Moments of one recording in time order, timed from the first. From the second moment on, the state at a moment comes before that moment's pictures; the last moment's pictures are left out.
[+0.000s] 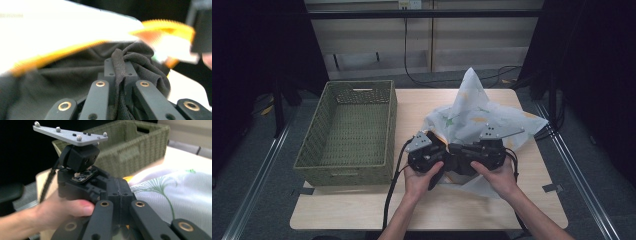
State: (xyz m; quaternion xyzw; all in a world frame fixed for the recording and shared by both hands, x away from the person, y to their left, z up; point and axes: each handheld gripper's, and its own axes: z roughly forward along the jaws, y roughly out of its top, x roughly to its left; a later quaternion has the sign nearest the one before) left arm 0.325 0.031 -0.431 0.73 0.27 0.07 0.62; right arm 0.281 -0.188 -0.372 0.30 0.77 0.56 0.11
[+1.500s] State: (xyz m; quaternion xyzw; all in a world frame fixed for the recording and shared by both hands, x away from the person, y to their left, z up) left arm 0.348 -0.004 -0.474 0.81 0.23 0.07 0.54; right arm 0.263 -0.237 -0.430 0.37 0.77 0.50 0.13
